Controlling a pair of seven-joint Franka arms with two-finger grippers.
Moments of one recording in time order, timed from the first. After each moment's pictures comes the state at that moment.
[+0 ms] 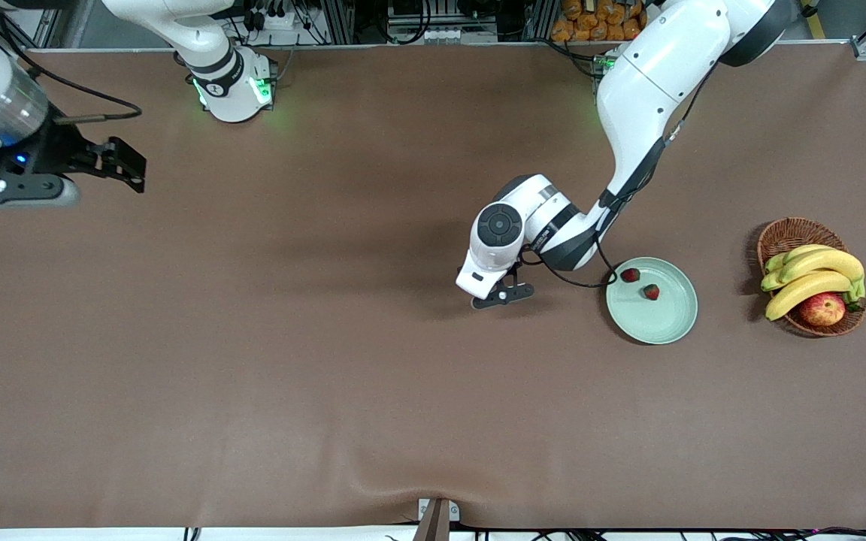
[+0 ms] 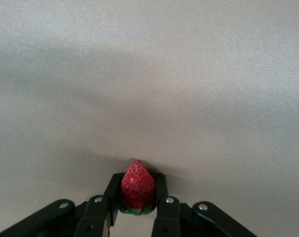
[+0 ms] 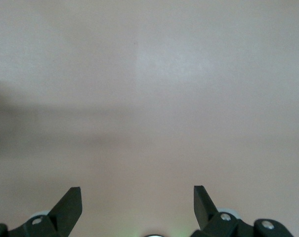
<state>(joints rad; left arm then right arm) -0.31 0.76 -0.42 -1.69 0.32 2.28 -1.11 0.13 0.00 0.04 -1.51 -0.06 1.43 0.12</state>
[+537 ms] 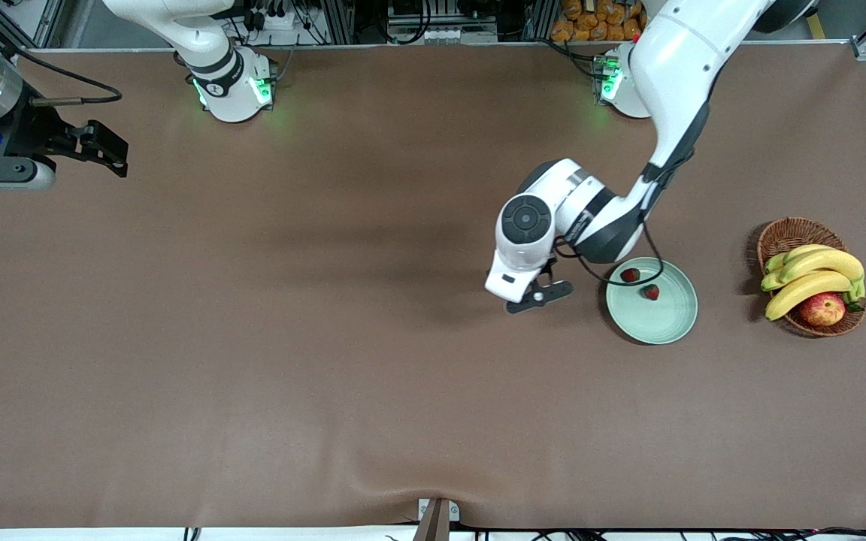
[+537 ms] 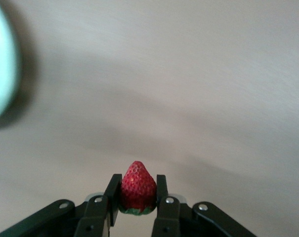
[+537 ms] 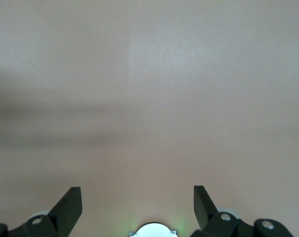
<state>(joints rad) -0.23 0.58 -0.42 -1.69 0.32 2.02 -1.11 0.12 -0.02 0.04 -1.51 -0.06 1.38 0.13</state>
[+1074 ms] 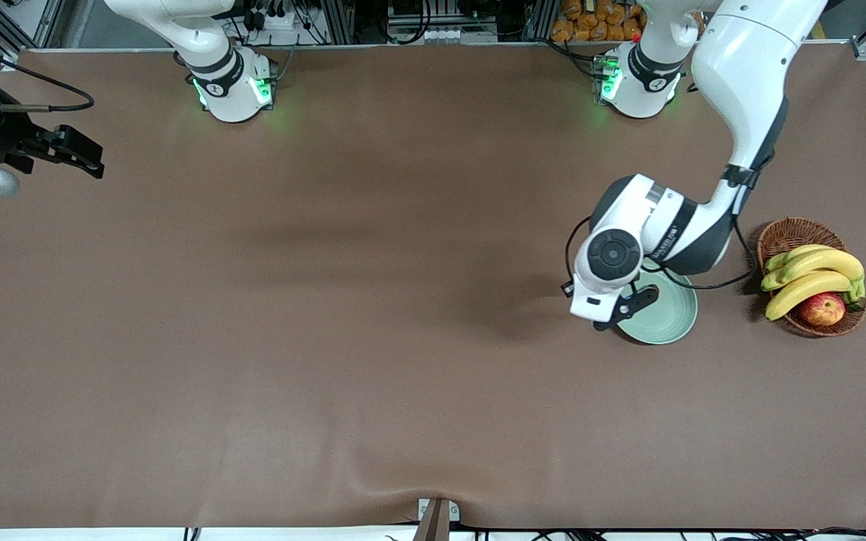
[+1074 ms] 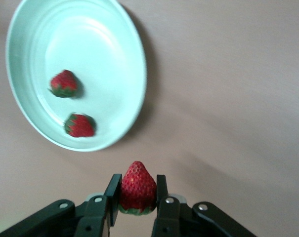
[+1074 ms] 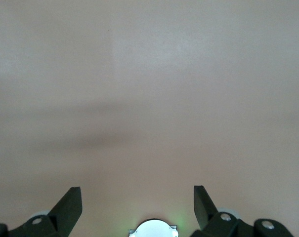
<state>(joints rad) -0.03 0.54 -0.42 -1.77 0.32 1.94 -1.10 0.06 -0.02 0.03 -1.51 -0.06 1.38 0.13</state>
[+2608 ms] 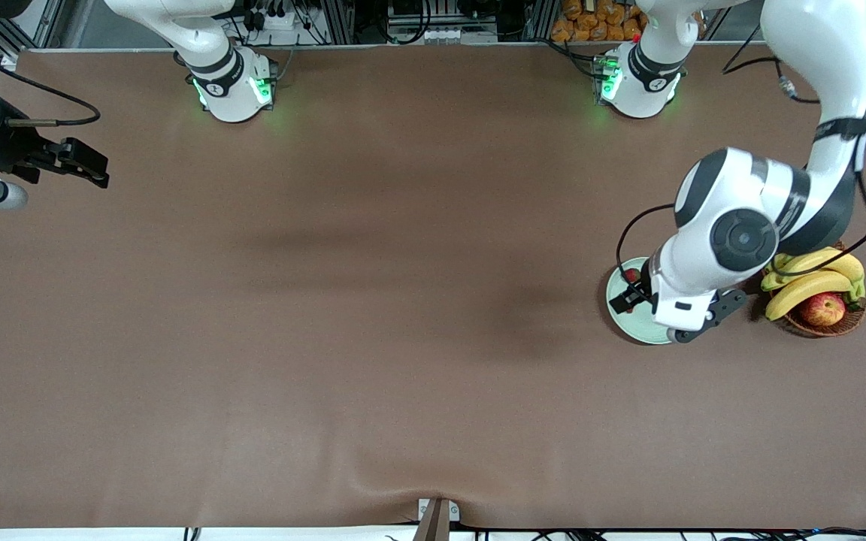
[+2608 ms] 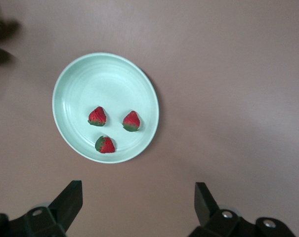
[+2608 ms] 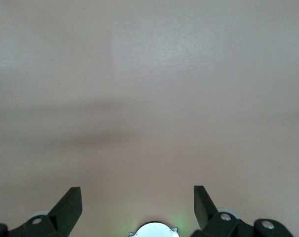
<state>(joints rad) 0.13 0.37 -0.50 -1.63 0.21 1.83 -0.97 0.05 0.00 0.04 -1.53 -0.06 1.40 0.13</state>
